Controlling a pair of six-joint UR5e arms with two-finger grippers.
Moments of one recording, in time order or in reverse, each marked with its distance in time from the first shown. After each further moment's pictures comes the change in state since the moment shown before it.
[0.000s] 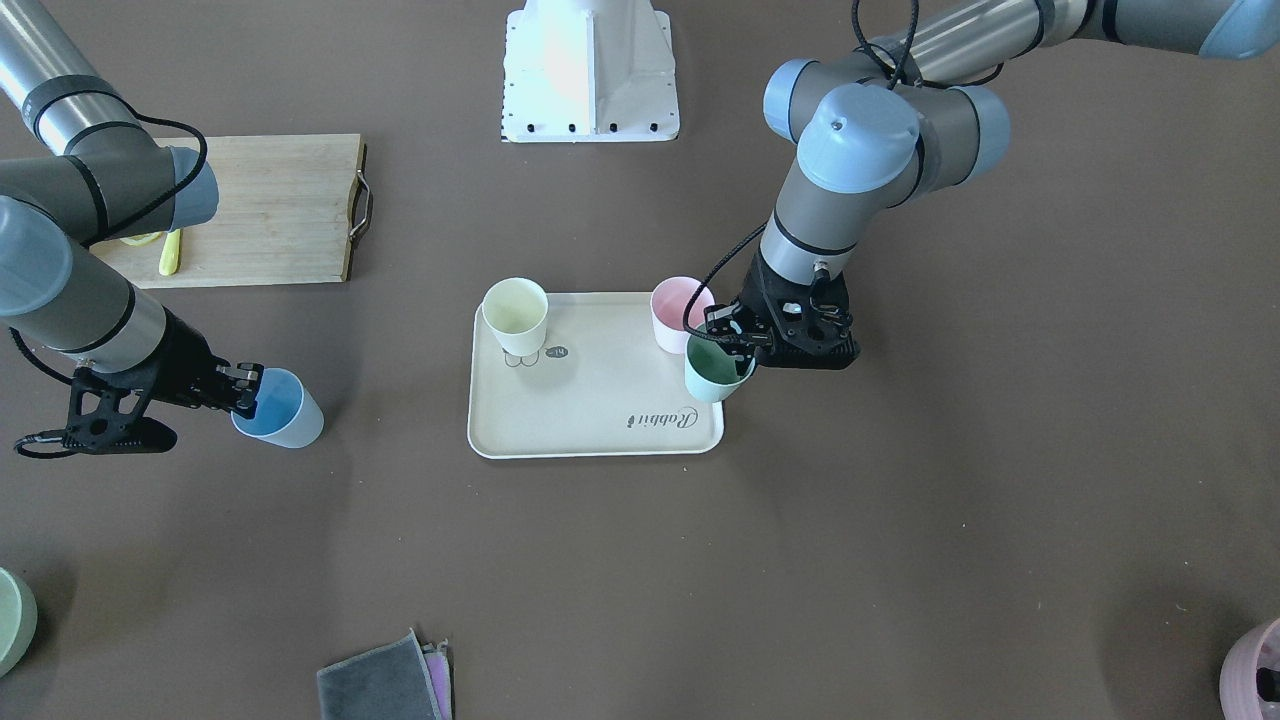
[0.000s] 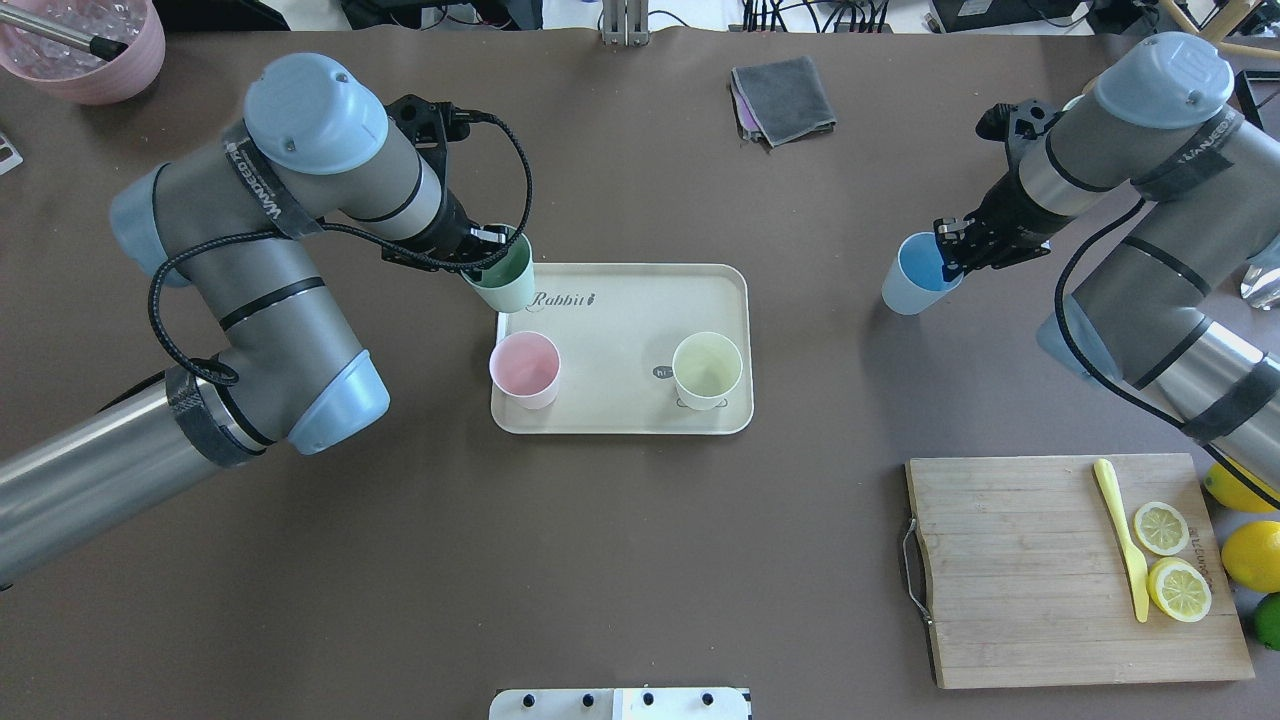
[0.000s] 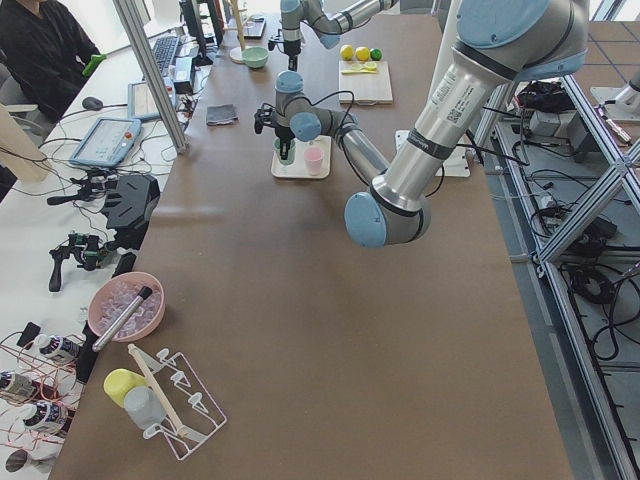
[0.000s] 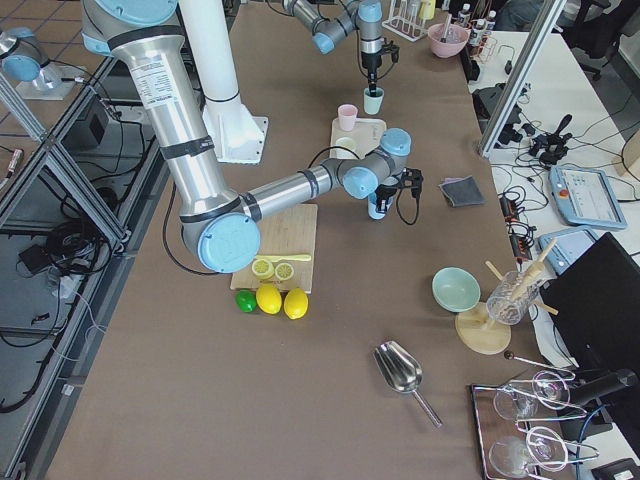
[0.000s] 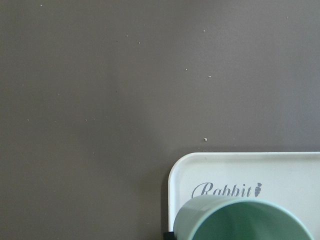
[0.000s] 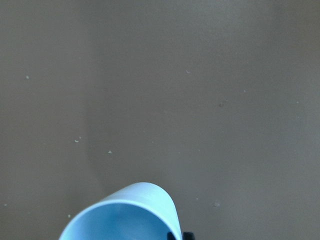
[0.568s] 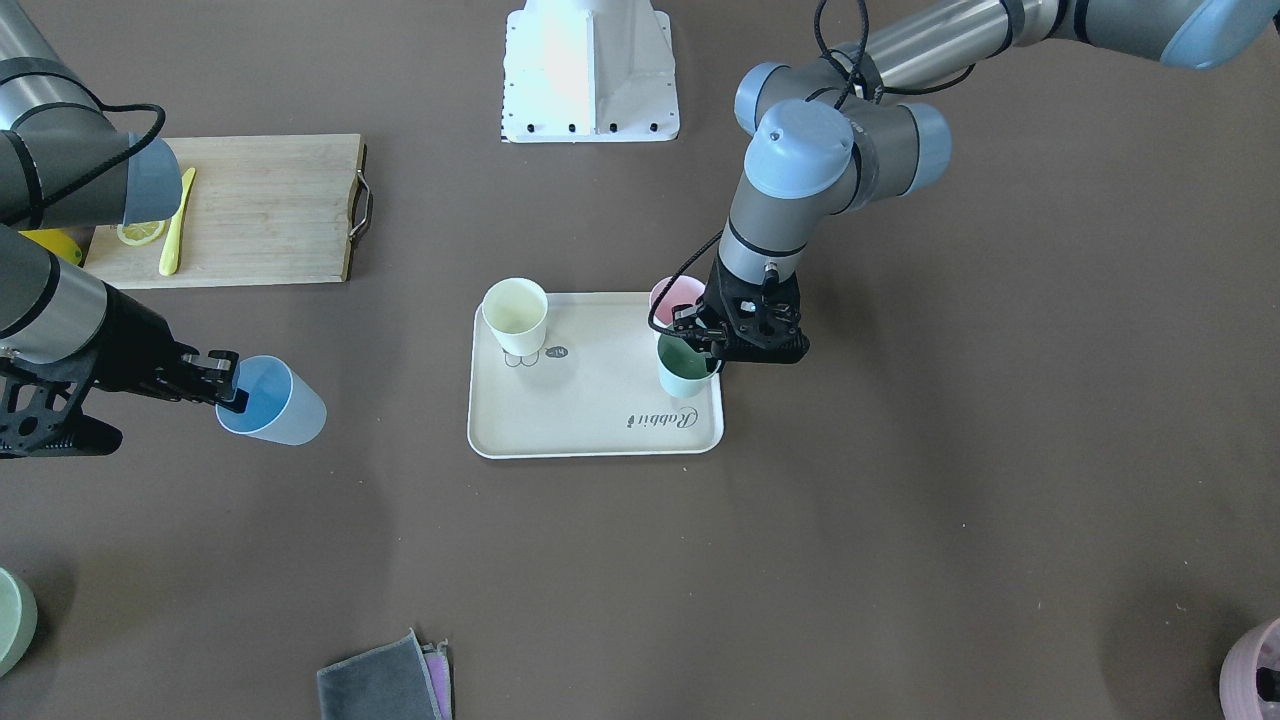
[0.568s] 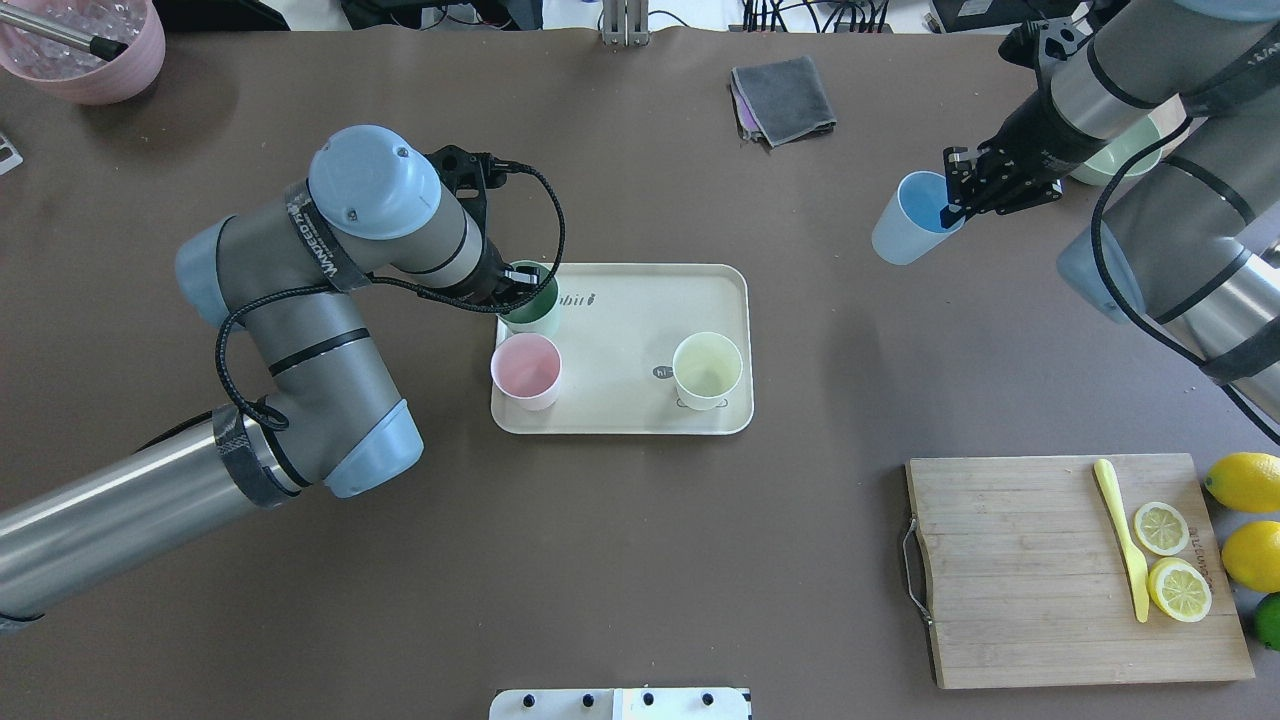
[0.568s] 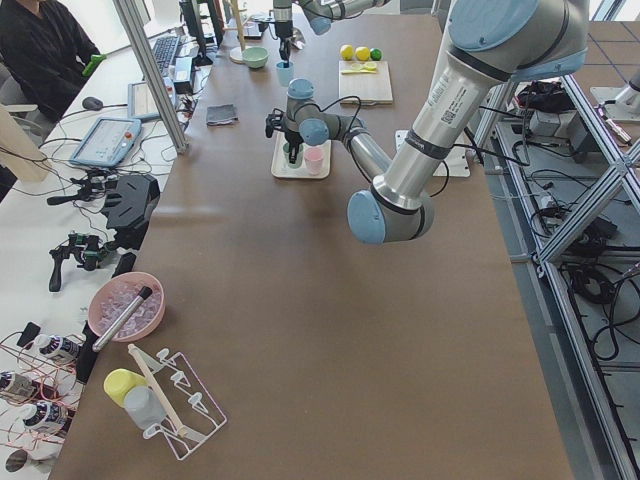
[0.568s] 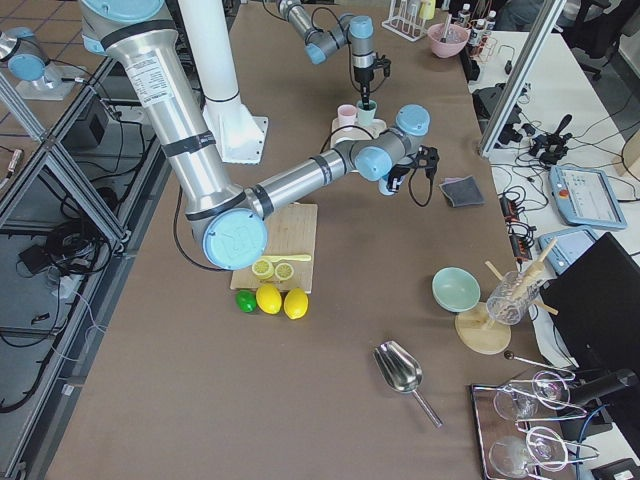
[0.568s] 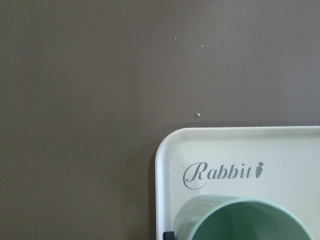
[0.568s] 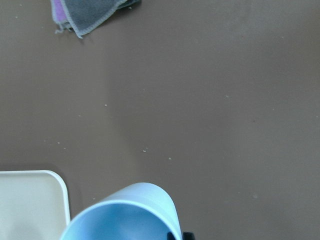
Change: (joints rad) left arm 0.071 -0.023 0.072 -0.077 0.069 -0.046; right arm 0.086 0.083 0.049 -0.102 0.130 0.017
